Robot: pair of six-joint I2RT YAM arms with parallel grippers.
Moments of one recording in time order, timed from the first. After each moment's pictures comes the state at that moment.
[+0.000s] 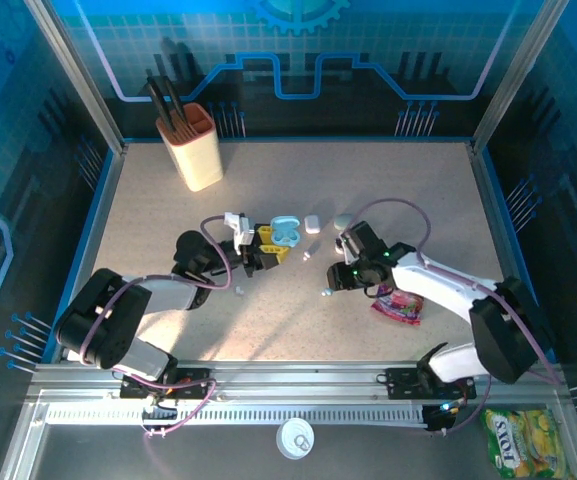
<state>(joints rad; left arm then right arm) -0.38 1.49 0.43 1.28 0.91 -0.28 0.60 1.43 0.82 -0.55 -0.05 0.37</state>
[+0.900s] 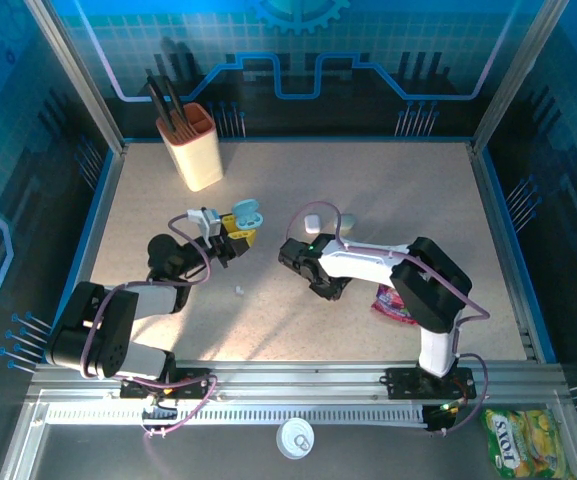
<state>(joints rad) -0.15 1.41 0.34 1.28 0.85 -0.27 0.89 1.87 1.21 -1.01 0.47 0.12</state>
